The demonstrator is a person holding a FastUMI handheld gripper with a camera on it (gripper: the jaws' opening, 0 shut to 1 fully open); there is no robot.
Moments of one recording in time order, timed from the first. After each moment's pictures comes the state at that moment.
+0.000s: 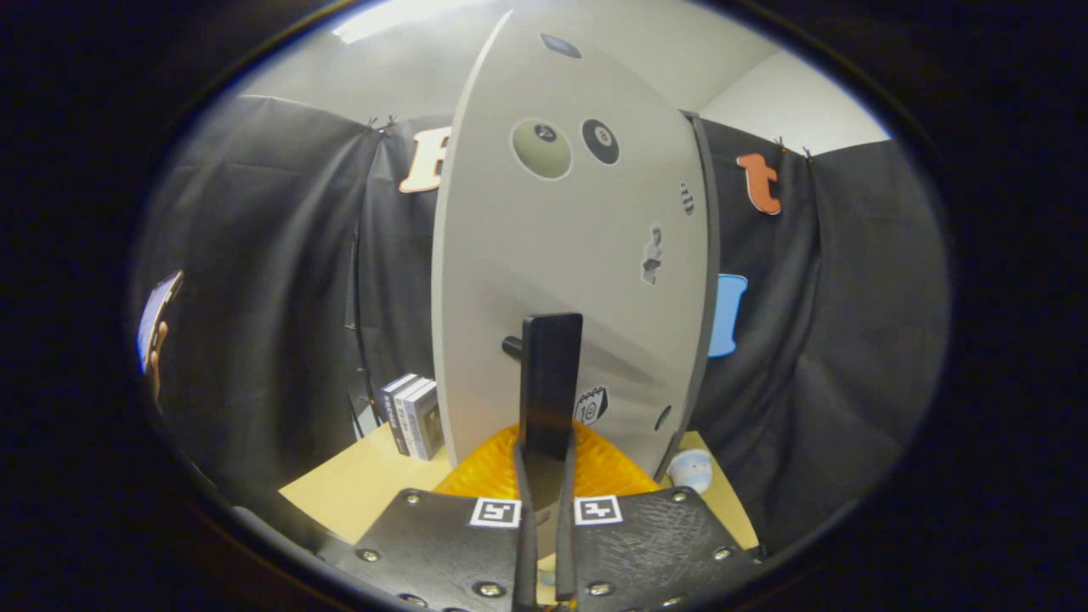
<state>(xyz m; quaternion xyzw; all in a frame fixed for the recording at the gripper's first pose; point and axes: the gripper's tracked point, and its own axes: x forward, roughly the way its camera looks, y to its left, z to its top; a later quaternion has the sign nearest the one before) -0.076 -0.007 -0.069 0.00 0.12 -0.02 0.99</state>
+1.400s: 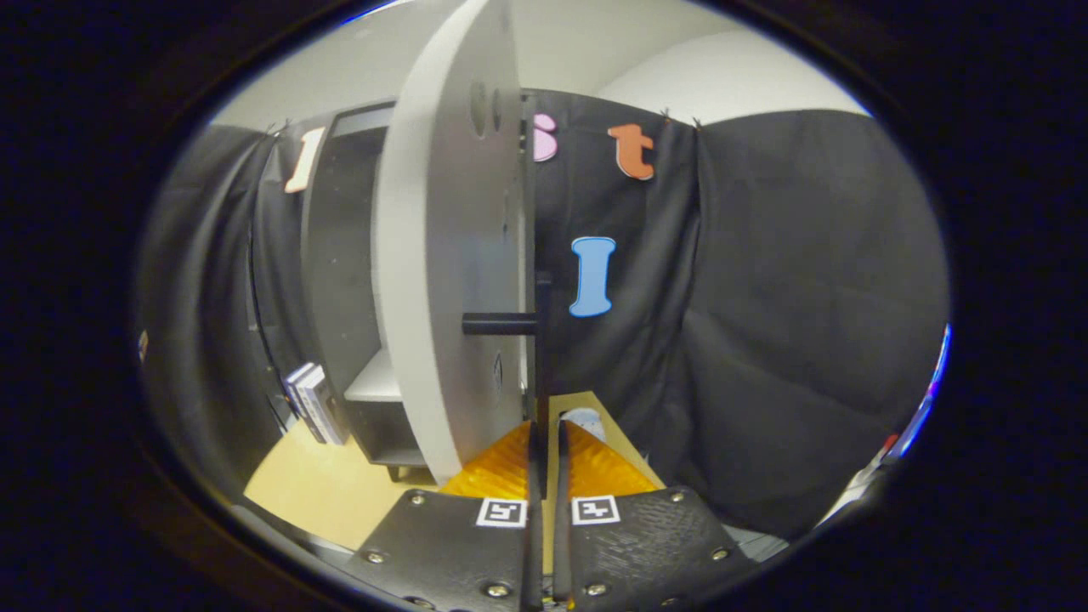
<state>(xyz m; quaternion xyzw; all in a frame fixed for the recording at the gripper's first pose) -0.161 -0.160 -0.088 0.05 0.15 -0.18 0.97</state>
